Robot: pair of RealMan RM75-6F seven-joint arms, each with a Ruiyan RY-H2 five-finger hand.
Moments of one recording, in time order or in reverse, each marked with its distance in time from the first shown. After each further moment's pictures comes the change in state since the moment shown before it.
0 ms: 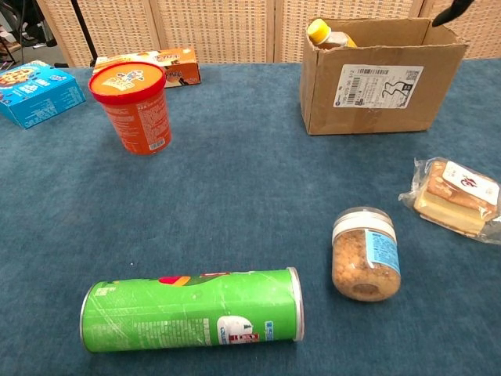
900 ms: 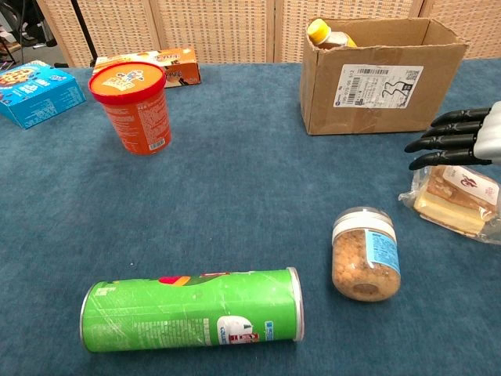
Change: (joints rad) left arm -0.022 -0.020 0.000 -0.008 -0.016 -0.032 0.060; right arm -0.177 -0.131 -0.314 0.357 -0.628 -0.009 0.317
